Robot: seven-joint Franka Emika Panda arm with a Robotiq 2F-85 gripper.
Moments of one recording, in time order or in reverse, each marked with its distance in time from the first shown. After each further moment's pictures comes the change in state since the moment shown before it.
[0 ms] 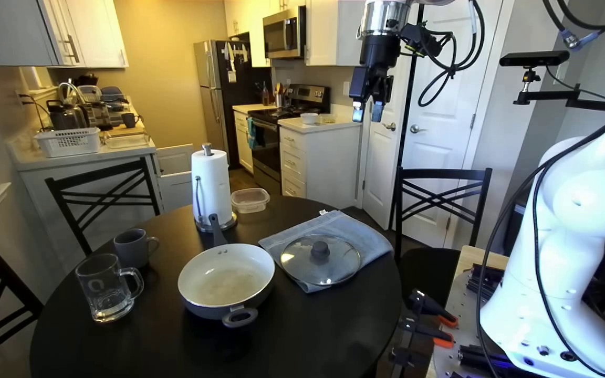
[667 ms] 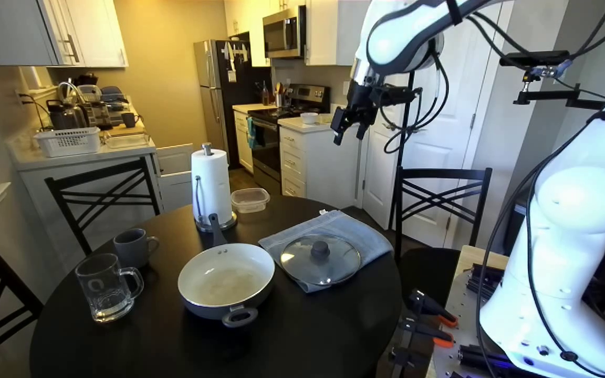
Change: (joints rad) arm -0.168 0.247 0.002 -0.129 -0.191 0.647 0.137
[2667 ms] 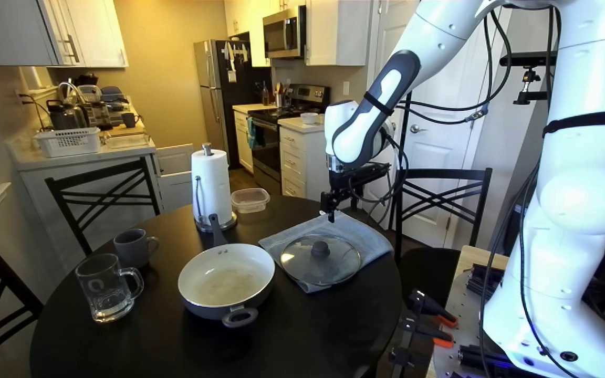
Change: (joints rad) arm 0.038 0.541 0.014 0.058 -0.052 0.156 0.193
